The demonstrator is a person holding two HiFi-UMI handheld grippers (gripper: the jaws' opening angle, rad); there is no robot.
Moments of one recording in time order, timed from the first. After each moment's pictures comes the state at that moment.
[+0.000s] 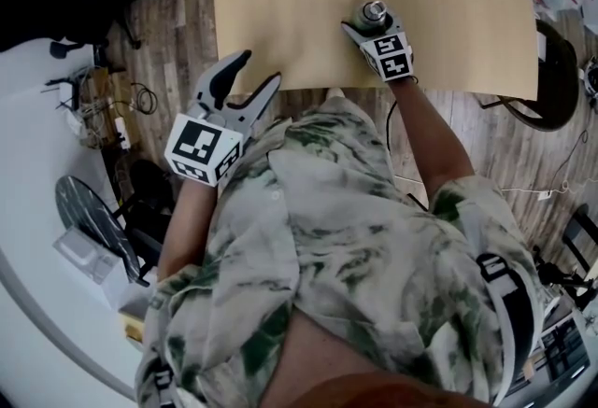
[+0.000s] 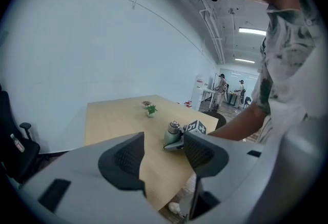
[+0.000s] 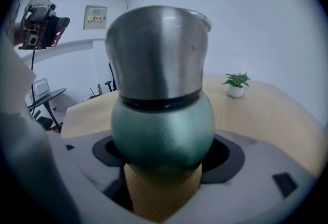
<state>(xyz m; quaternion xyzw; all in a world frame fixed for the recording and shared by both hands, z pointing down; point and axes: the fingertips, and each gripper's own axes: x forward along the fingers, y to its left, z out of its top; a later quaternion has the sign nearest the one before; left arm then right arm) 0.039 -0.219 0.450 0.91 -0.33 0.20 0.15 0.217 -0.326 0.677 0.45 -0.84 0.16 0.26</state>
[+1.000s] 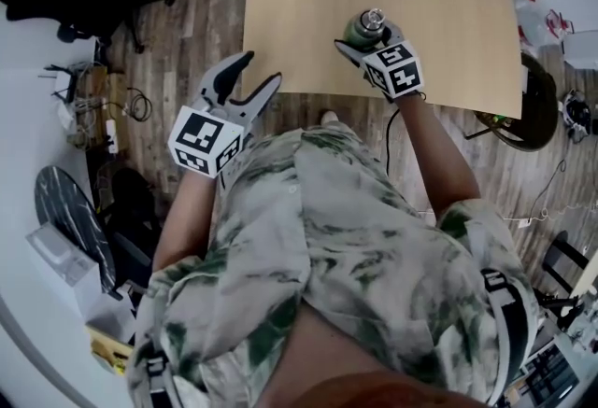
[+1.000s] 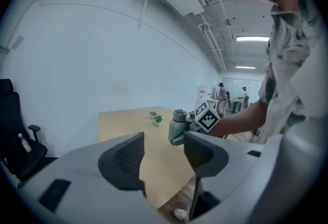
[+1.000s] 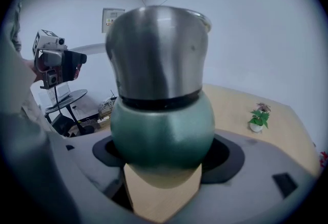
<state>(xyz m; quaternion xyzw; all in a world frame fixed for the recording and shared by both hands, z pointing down) -0.055 -0.171 0.412 0.91 -0.36 0.15 0.12 0.104 -0.270 0.536 0.37 -0.88 0.13 0.28</state>
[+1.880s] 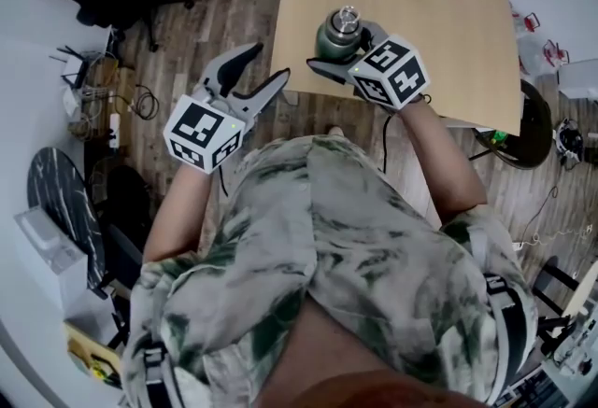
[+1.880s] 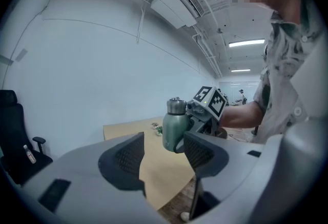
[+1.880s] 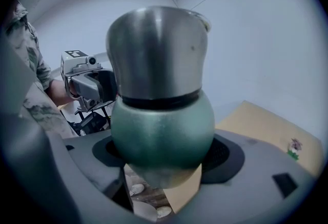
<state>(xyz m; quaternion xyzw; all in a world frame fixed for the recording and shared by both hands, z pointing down) -0.131 -0.123 0.345 0.92 -0.37 0.10 0.07 -0.066 -0.176 0.404 0.20 -0.93 0.10 0.29</state>
